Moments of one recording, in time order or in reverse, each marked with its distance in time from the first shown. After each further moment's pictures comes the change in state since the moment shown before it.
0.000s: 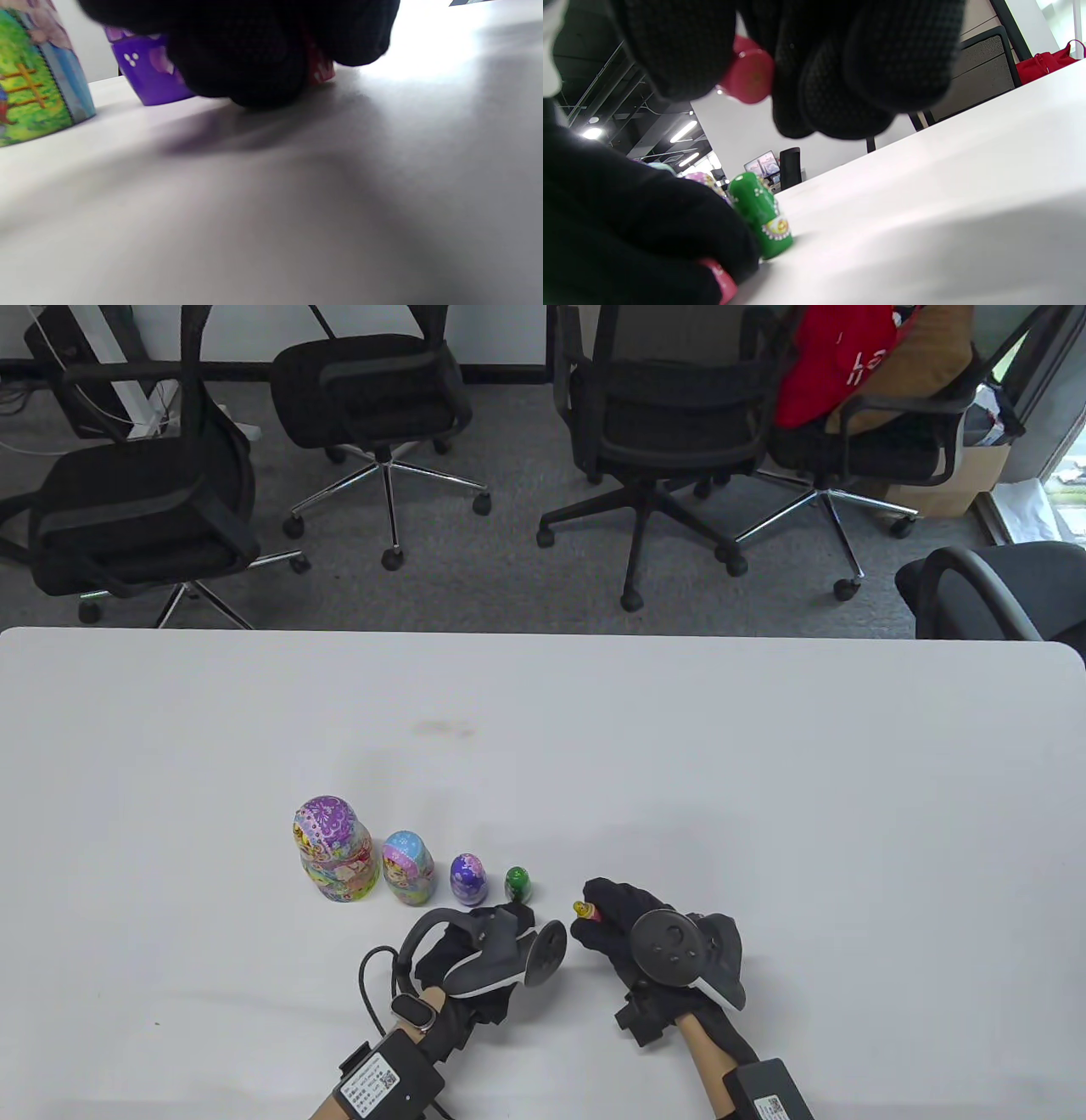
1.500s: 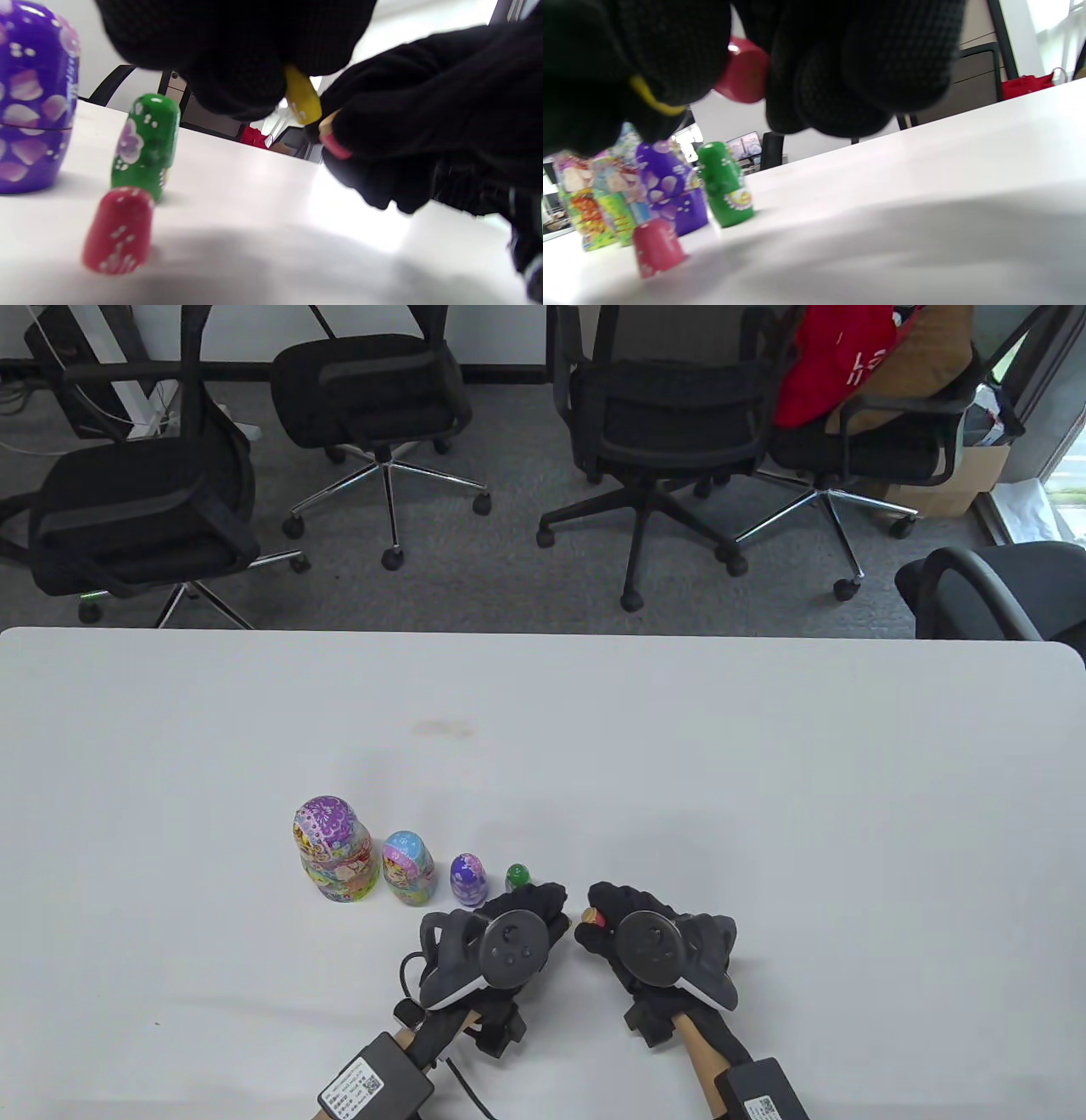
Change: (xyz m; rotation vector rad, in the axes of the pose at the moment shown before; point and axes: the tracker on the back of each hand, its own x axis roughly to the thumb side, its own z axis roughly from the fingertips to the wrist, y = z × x) left_hand -0.001 0.042 0.022 0.327 -0.071 0.430; right_hand -0.004 0.004 -0.001 0.038 0.039 0.146
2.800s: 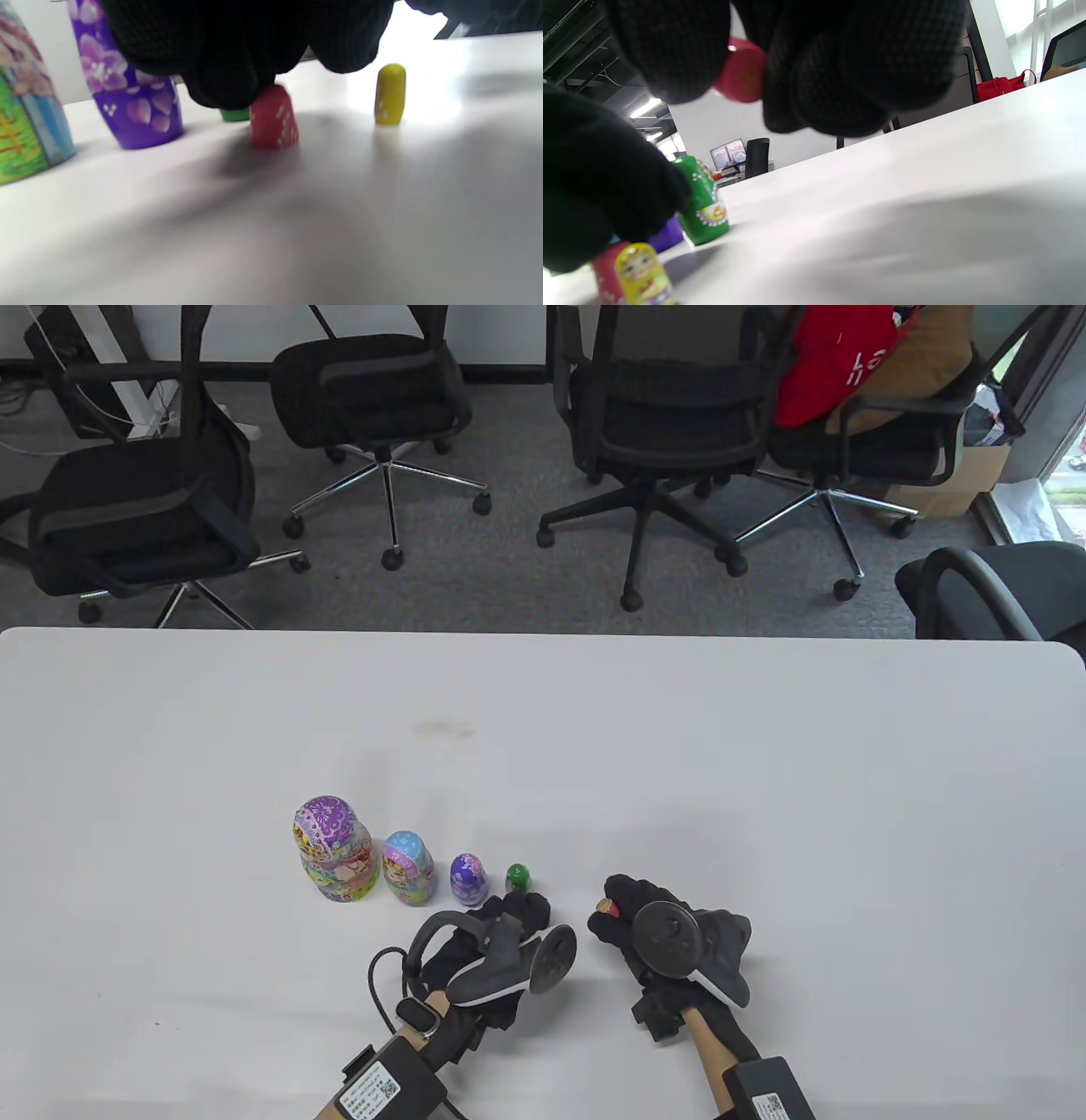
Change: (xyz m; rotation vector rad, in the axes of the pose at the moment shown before) left_hand -0.004 -0.031 -0.005 -0.280 0.049 -0.402; right_hand -0.009 -0.002 -0.001 -0.017 0.044 -0.011
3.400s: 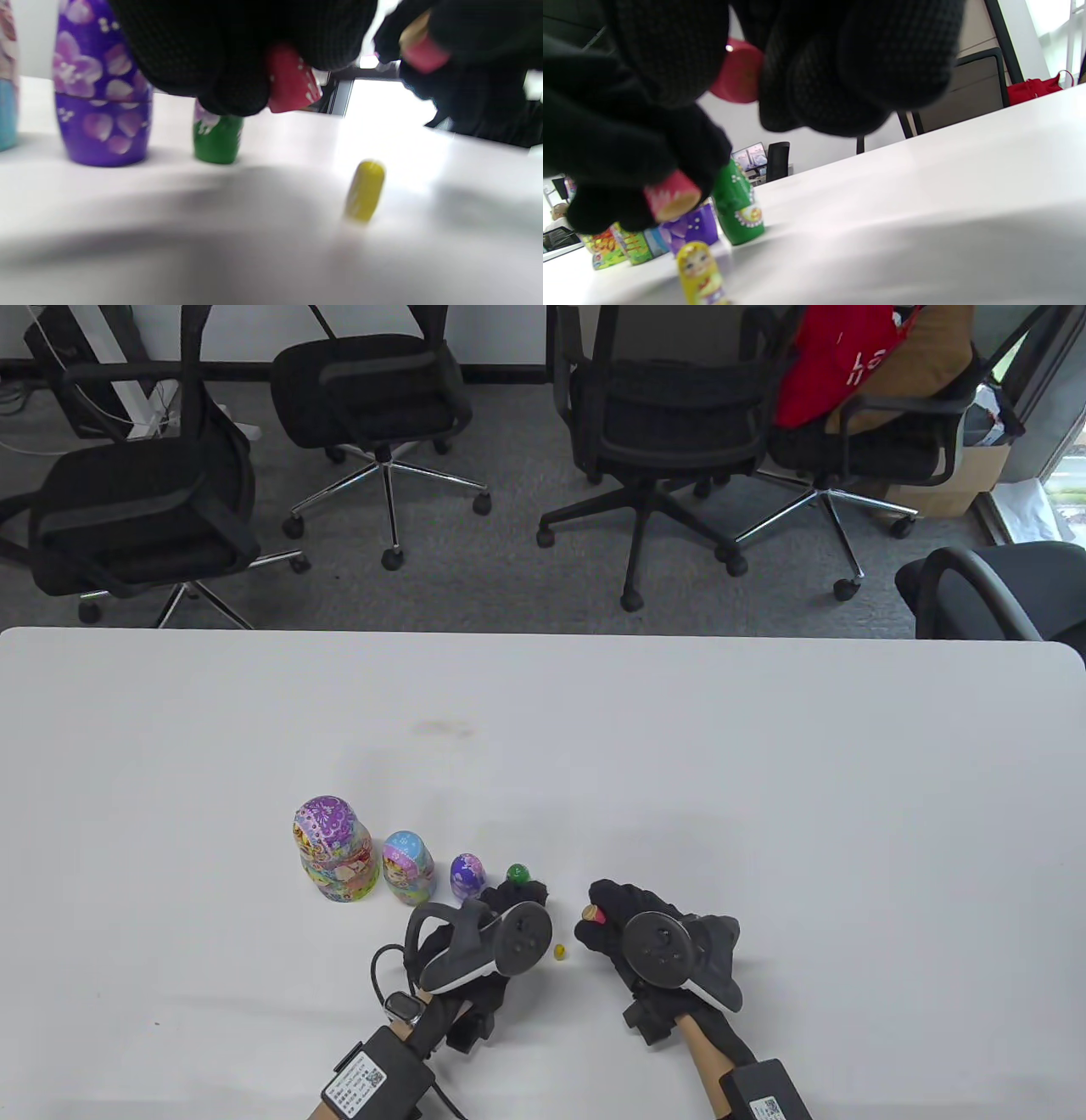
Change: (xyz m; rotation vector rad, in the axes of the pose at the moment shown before) left_hand -0.029 0.017 0.003 0.171 -0.001 0.378; right_hand 0.017 0.001 0.003 -0.023 -0.091 -0.009
